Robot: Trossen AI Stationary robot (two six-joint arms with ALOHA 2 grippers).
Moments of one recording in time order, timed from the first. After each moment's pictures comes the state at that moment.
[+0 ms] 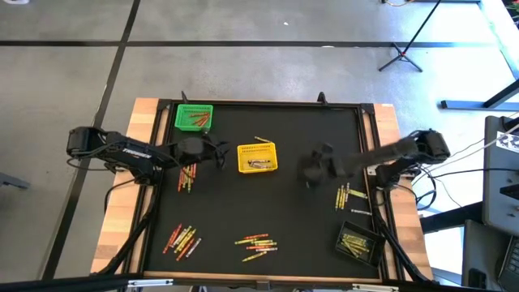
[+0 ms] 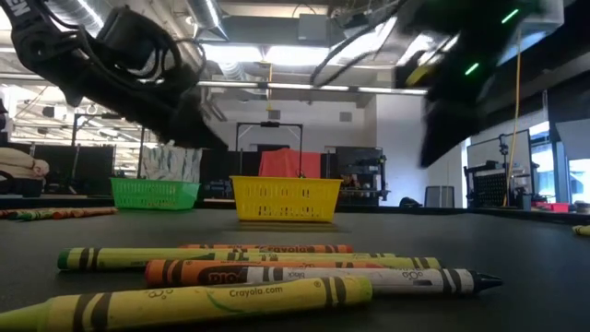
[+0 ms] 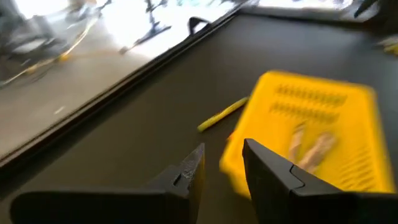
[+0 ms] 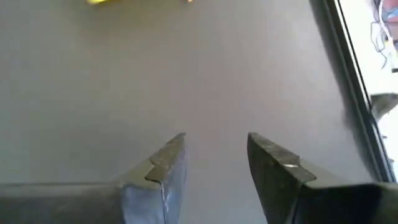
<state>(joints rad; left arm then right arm) 0.18 1.24 0.28 0.58 -0.40 -0.10 0.13 1.50 0.94 -0.76 0.57 0.36</state>
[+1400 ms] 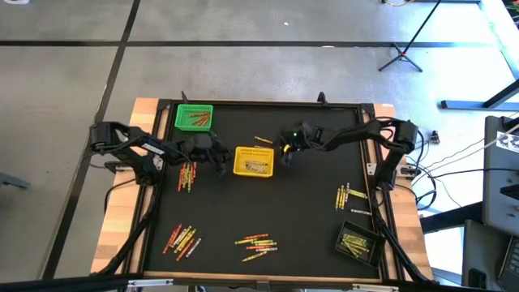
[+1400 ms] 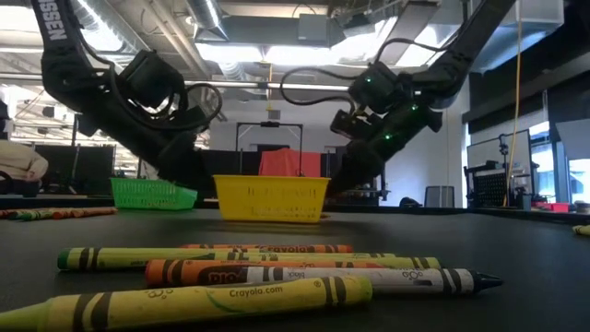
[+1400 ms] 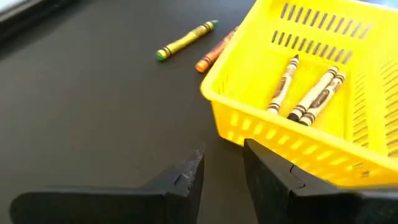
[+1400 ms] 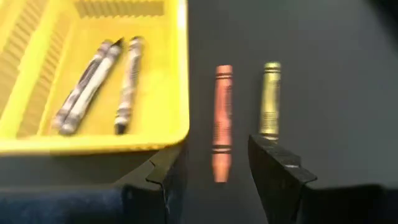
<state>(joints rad) 0.32 1.50 0.28 0.67 -0.03 -0.09 -0.35 1.78 0.83 0.23 -0.17 -0.21</state>
